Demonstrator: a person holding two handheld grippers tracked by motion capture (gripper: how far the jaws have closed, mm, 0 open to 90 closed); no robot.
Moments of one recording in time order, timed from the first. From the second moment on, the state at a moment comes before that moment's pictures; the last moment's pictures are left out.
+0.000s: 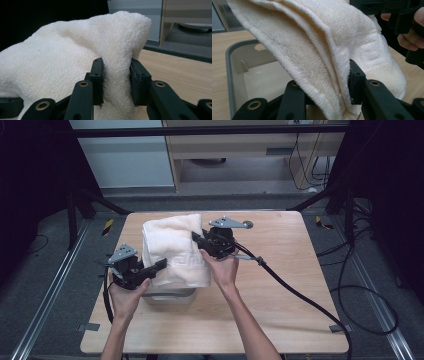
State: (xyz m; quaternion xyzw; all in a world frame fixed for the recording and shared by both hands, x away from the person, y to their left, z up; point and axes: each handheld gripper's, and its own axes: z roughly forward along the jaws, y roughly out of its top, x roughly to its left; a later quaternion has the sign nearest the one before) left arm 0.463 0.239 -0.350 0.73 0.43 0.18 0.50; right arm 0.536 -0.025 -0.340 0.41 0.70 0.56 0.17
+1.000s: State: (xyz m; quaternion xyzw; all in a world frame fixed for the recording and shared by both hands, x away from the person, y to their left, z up) left arm 0.480 0.276 -0.367 0.72 0.48 0.18 0.46; right arm 0.558 0.021 -0.371 0.41 0.71 0.55 0.16
